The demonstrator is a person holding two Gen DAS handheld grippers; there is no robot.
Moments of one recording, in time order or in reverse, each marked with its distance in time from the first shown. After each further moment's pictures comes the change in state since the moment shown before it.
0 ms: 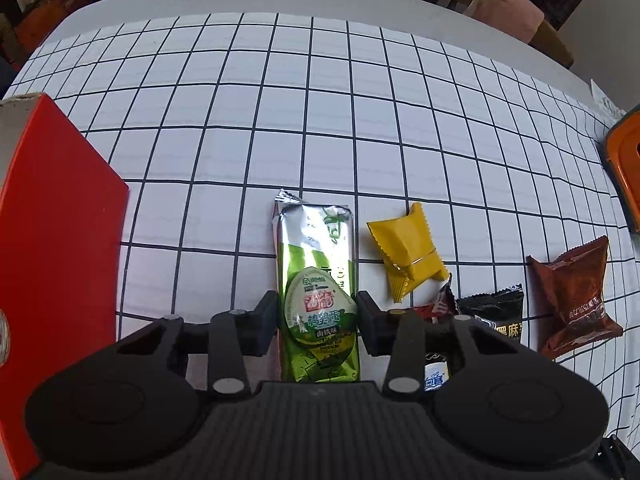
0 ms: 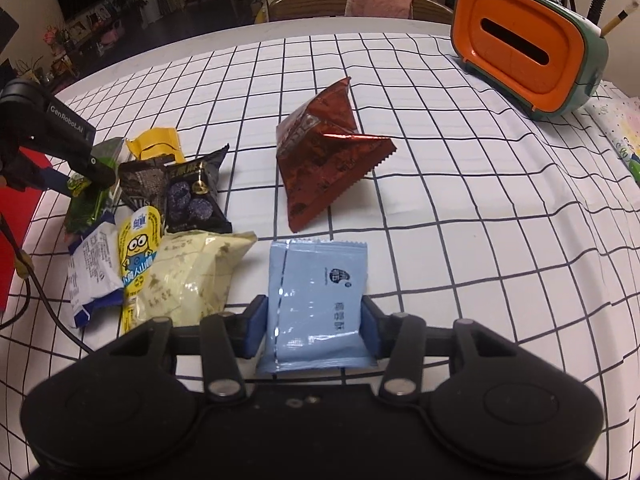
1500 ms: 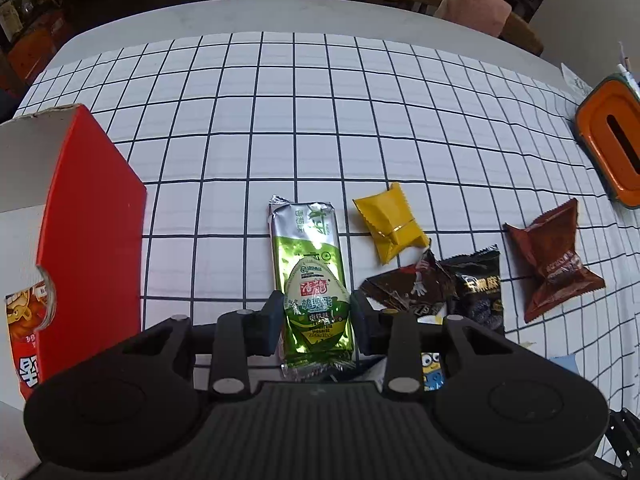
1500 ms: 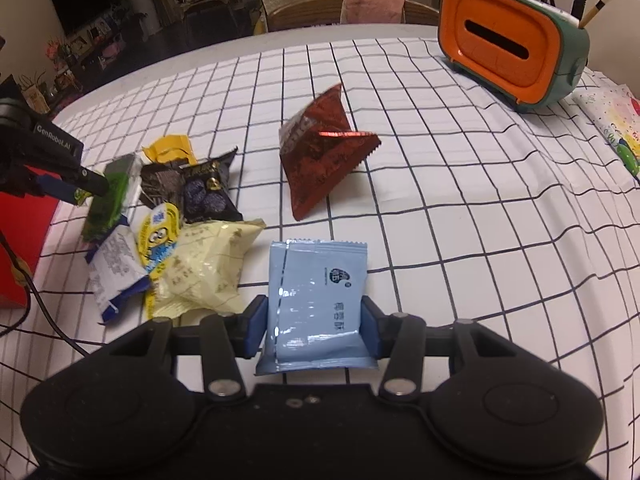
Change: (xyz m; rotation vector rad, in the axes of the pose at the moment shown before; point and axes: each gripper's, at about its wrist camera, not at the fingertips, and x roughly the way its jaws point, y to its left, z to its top) left arm -0.047 -0.001 -0.028 0.084 -0.037 -0.005; right arm -0.032 -0.002 -0.015 0.041 -0.029 0.028
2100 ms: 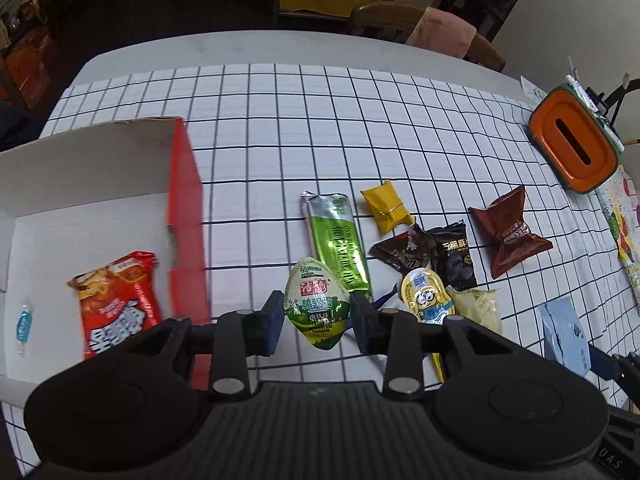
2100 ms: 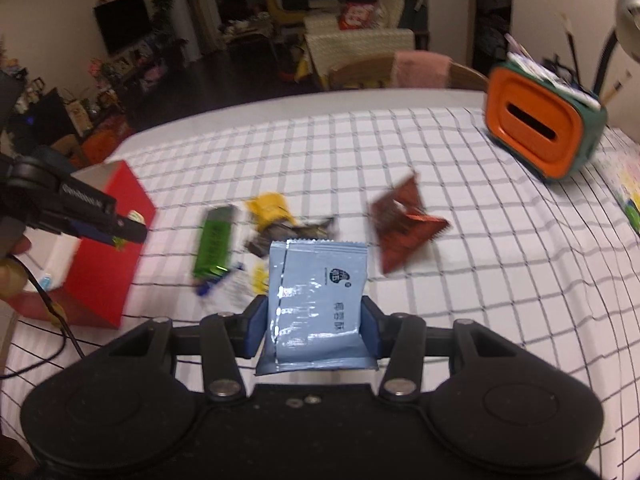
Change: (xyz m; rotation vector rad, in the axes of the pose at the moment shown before) left arm -0.089 0.049 -0.031 0.041 -0.057 -0.075; right arm -0.082 0.069 0.020 -0.067 -0.109 0.099
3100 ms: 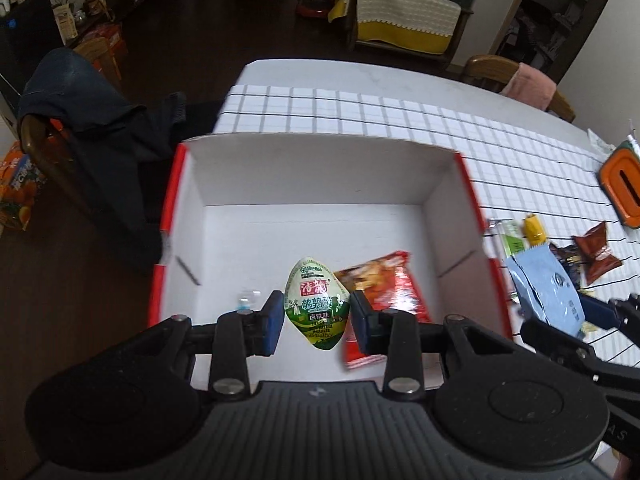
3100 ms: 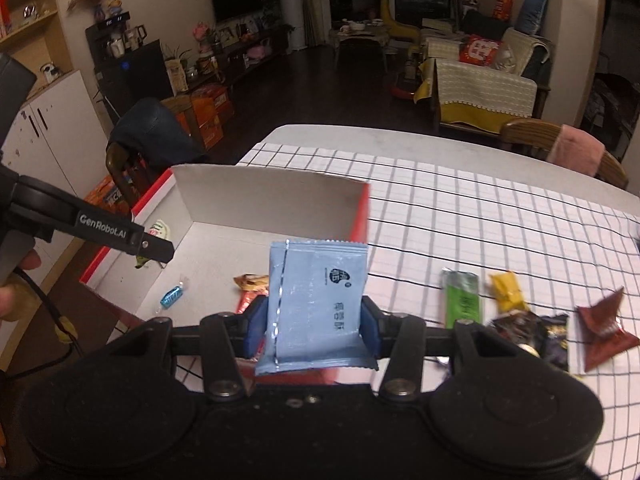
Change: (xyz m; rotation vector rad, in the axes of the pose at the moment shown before) left arm -0.076 0.211 -0.024 -0.080 -0.072 0.114; right arm 0.045 0.254 0.043 -0.259 0.000 0.148
